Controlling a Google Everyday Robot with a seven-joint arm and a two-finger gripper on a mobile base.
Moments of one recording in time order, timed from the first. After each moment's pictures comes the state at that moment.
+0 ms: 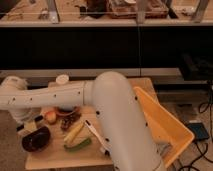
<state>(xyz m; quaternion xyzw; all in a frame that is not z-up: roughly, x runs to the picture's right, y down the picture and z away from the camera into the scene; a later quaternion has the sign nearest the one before) -0.383 0.166 0.715 -0.29 -0.14 -0.23 0.92</state>
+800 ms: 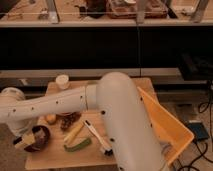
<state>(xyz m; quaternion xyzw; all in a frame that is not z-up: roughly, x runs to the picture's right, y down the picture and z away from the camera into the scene) -0.370 0.215 0.695 -0.31 -0.17 -0.25 0.90</state>
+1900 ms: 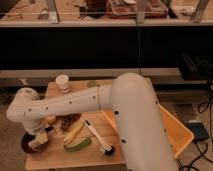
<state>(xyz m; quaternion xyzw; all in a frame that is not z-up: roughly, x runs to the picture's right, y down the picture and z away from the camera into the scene) -0.324 0.204 0.715 -0.31 -0.14 -0.23 0.91</state>
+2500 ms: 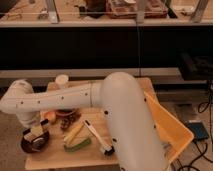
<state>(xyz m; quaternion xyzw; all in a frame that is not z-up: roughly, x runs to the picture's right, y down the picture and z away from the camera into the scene) -0.356 0.176 0.720 -0.30 -0.14 -0.24 0.91</state>
